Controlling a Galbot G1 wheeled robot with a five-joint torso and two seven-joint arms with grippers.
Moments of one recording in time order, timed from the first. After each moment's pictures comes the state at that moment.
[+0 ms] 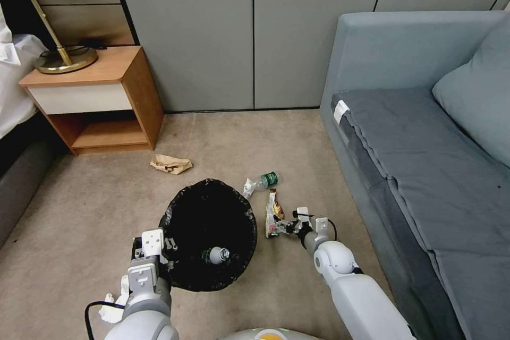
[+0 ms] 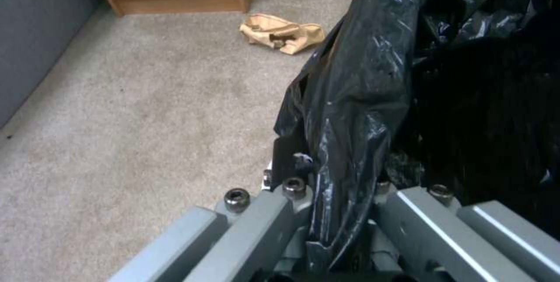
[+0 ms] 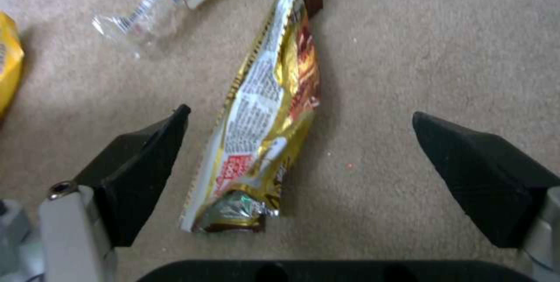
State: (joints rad) left arm 1.79 -1.53 -0.46 -2.34 -0.05 0.54 -0.37; right arm -1.03 1.41 0.20 1.17 0.35 -0.23 -0.10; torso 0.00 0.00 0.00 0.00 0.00
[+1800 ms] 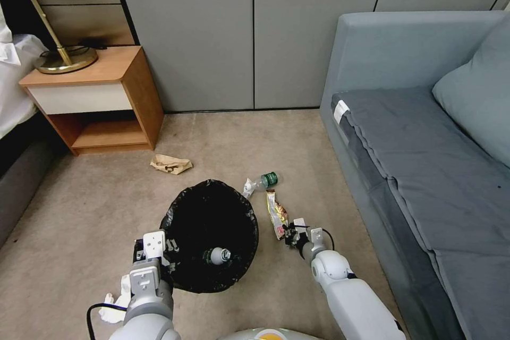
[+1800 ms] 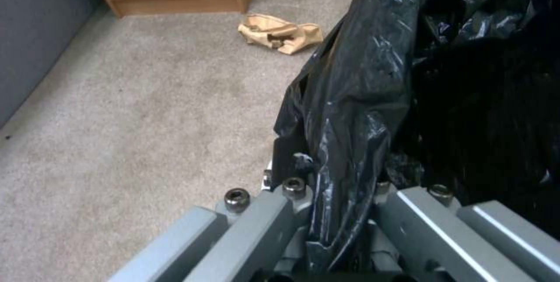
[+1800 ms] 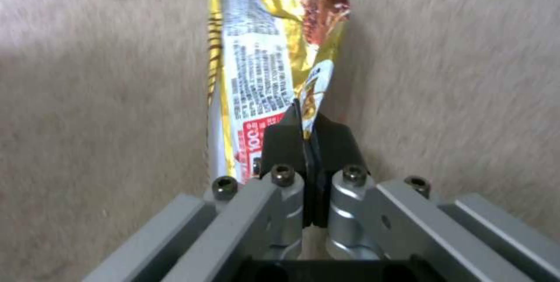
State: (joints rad) left arm 1.80 -1.53 -0.45 -2.34 -0.04 0.52 -0.38; right arm -0.99 1.44 0.22 1.01 0.25 -0.12 -0.16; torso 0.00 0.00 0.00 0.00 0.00
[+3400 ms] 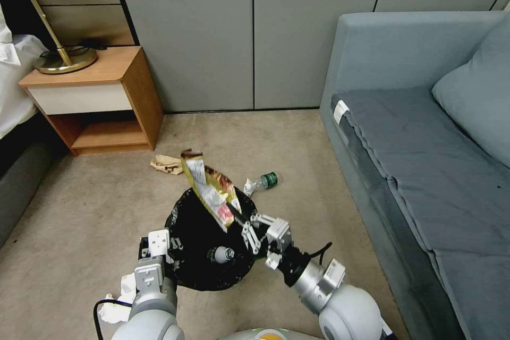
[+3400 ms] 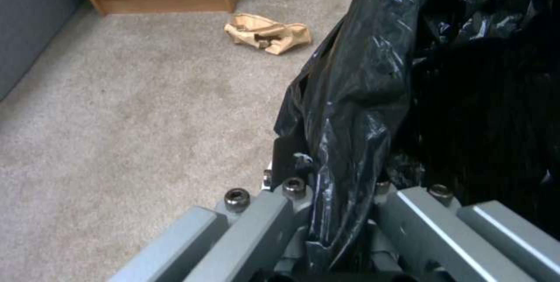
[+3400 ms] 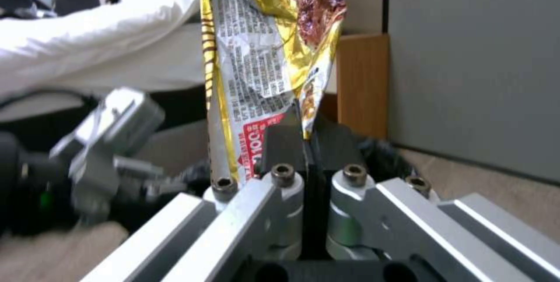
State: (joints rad) left arm 1.77 -1.53 -0.44 -2.31 -0.06 0.52 -0.37; right arm -1.51 1.28 0.10 2.05 0.20 0.16 -0.40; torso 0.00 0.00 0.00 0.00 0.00
